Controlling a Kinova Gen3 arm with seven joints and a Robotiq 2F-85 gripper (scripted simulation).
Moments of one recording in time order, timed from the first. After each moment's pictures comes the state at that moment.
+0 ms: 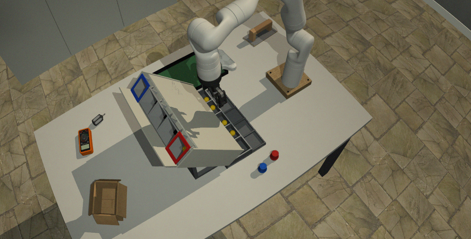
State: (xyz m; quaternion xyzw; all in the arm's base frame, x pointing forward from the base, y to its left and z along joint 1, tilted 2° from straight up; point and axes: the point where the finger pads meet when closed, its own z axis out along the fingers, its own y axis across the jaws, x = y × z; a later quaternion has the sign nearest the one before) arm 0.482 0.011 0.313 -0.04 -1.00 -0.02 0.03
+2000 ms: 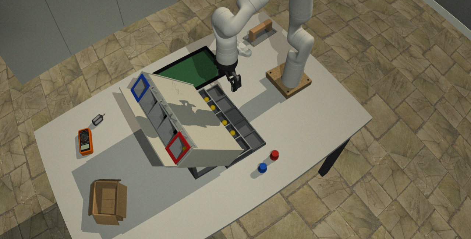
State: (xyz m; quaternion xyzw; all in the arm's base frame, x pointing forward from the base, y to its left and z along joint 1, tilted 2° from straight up) arm 0.375 -0.038 0.257 -0.05 -1.00 -0.01 0.01
